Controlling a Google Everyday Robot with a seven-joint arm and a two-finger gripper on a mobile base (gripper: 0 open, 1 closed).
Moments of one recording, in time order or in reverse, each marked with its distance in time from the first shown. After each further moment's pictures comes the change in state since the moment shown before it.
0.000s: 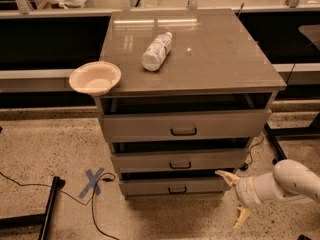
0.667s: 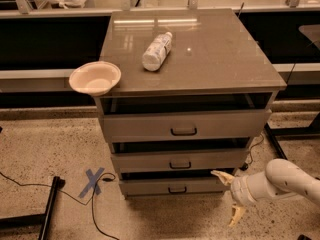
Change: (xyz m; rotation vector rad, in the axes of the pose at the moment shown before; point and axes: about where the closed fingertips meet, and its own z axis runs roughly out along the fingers) arm 0.008 -0.004 0.023 -0.020 0.018 -0.014
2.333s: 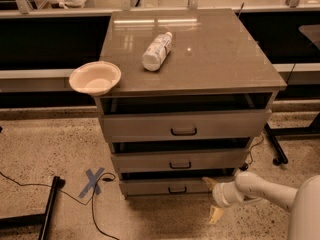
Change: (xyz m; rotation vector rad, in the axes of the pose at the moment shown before) arm 0.105 -0.018 0.143 0.038 0.130 0.159
